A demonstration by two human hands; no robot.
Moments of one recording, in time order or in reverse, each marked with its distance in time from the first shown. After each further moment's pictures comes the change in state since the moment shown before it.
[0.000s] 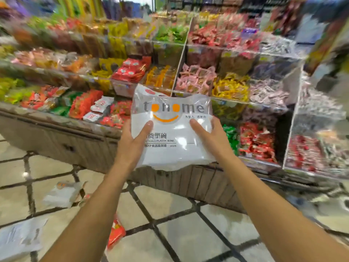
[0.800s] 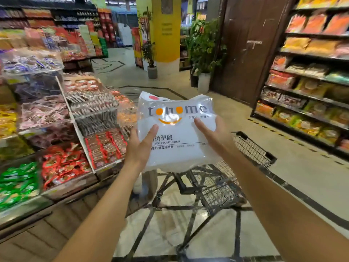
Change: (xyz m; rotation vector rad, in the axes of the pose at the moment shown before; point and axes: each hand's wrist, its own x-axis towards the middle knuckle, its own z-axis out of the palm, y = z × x) left_hand -0.364 0.132 0.676 -0.164 -0.867 0.045; right_hand -0.301 0.094 -0.707 -0.232 0.839 0.235
